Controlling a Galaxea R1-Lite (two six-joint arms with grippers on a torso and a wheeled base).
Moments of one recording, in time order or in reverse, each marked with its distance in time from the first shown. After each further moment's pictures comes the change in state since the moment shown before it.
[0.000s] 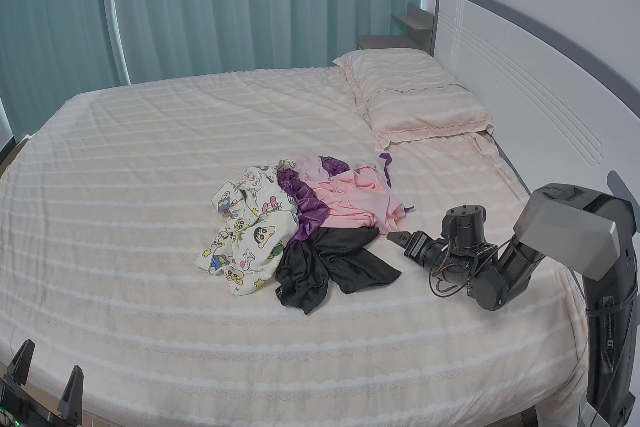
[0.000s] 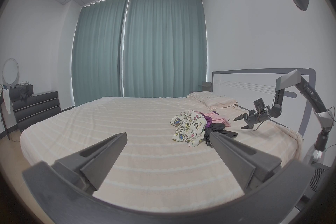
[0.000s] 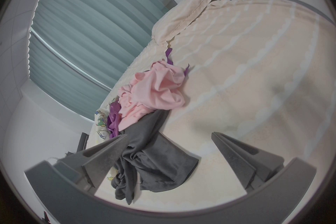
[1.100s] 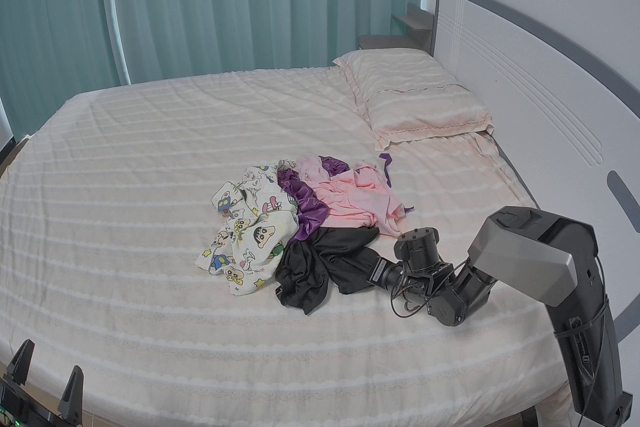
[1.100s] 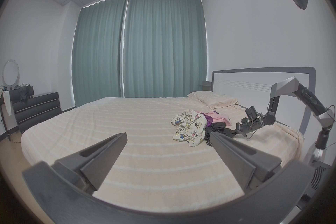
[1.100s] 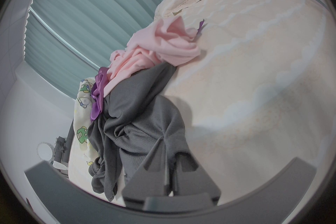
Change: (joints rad) left arm 0.000 0.000 0.000 0.001 0.002 0.010; right arm 0.128 0.163 -0.183 0.123 -0.077 -0.028
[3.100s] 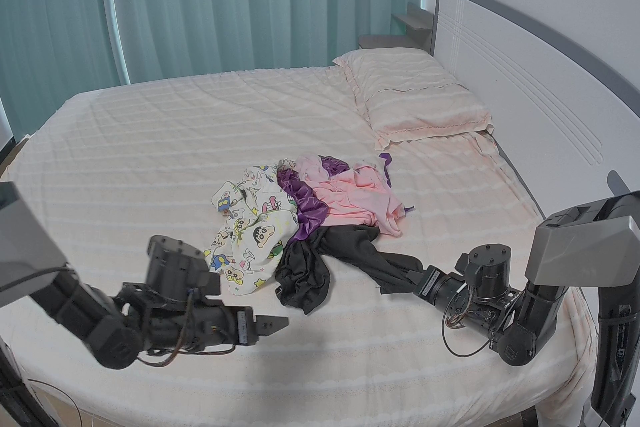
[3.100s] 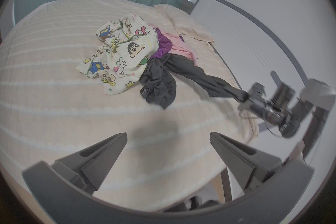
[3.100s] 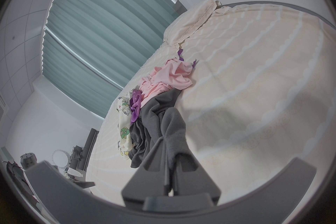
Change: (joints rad) left arm -0.501 1.852 -0.472 -0.634 -0.138 -0.450; right arm -0.015 -0.274 0.669 -0.590 0.014 0.042
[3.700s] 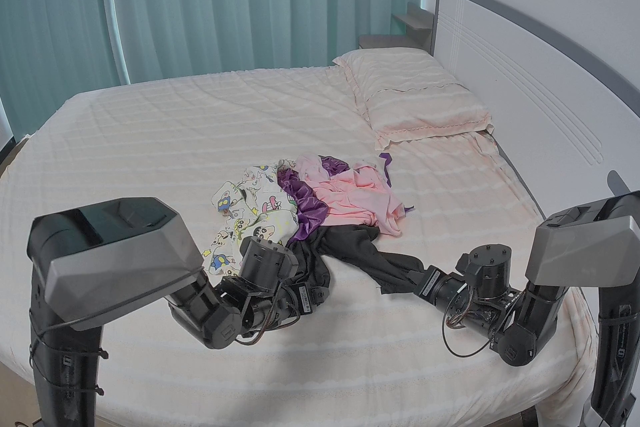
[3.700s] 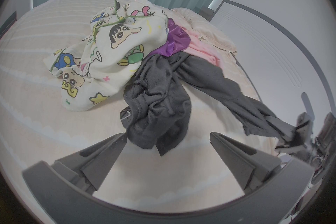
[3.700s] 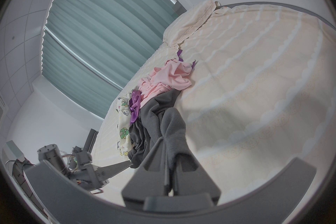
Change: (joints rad) left arm -0.075 0.455 -0.431 -0.050 0.209 -0.179; right arm 0.001 -0.002 0.004 -0.002 -0.008 0.000
